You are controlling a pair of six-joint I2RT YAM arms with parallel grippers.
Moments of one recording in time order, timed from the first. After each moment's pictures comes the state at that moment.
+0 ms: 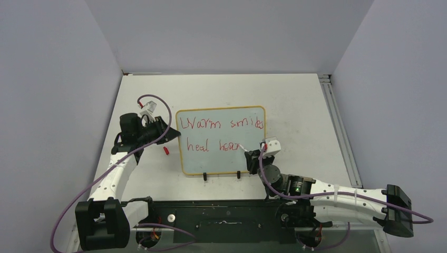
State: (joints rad) left arm 0.05 1.09 0.67 -0.15 0.70 -0.44; right arm 1.24 0.85 0.46 0.07 0.84 0.46
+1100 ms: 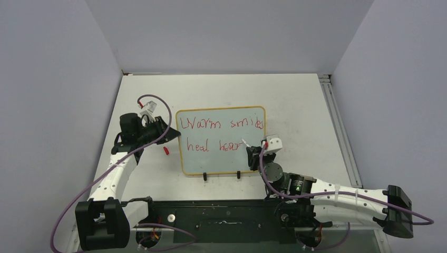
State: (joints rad) left arm 0.05 1.09 0.67 -0.15 0.70 -0.44; right arm 1.23 0.84 0.48 0.12 0.88 0.37
